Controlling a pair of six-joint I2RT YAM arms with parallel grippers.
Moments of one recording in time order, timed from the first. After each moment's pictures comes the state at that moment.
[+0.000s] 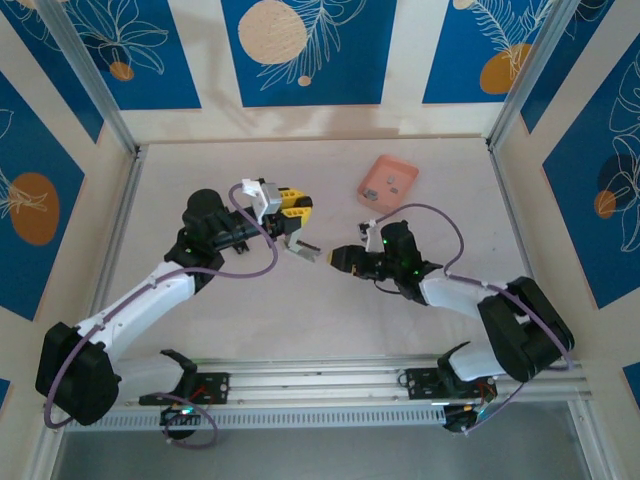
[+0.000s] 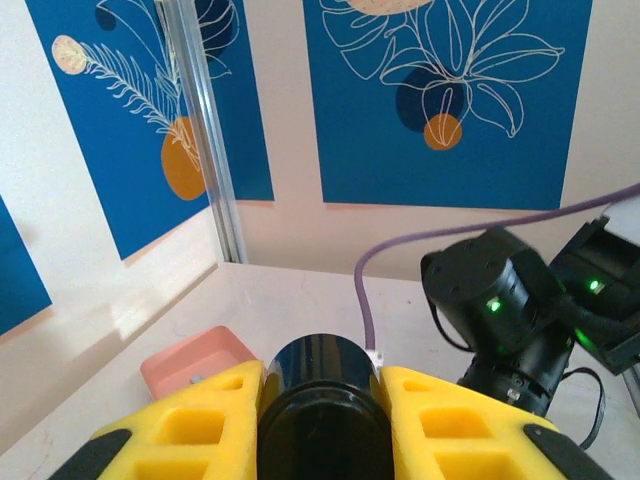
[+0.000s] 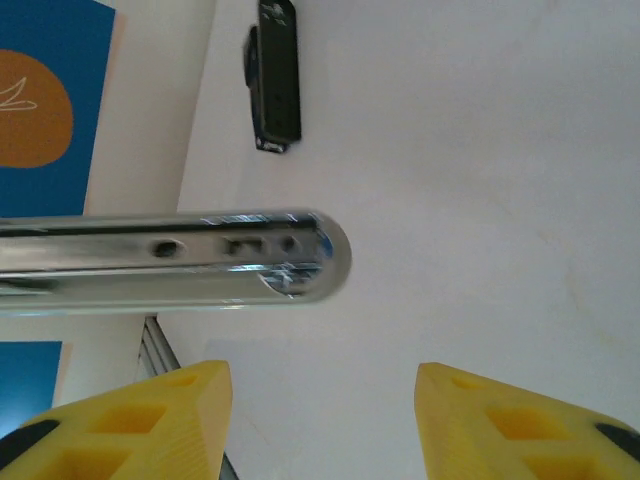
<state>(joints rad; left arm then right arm) -0.52 1.19 0.85 0.40 0.68 0.08 0.52 1.37 0.53 0.31 -0.55 0.80</state>
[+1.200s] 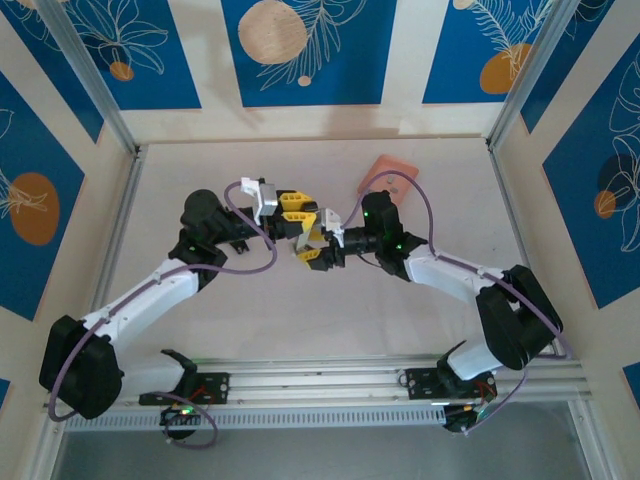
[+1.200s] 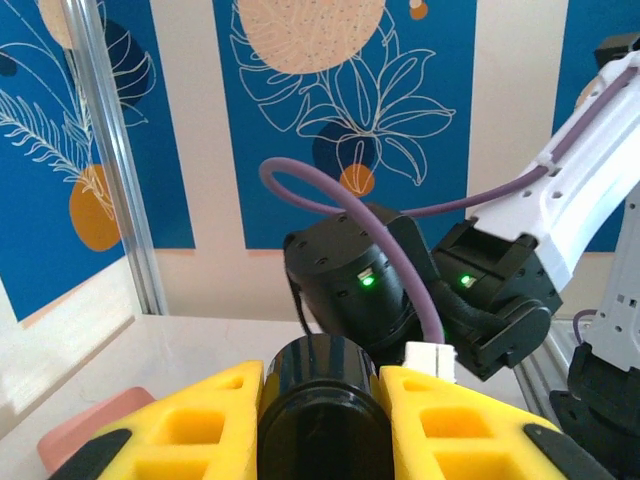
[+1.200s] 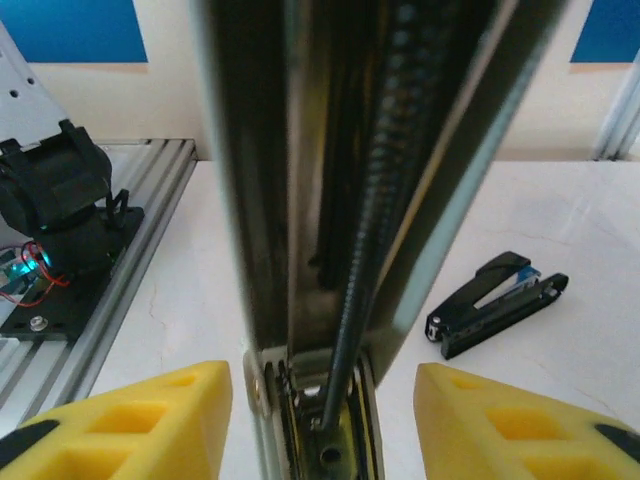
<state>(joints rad) -0.52 1.22 0.85 0.58 0.87 -0.07 0.61 1.47 0.84 0.30 -0.92 -0.30</state>
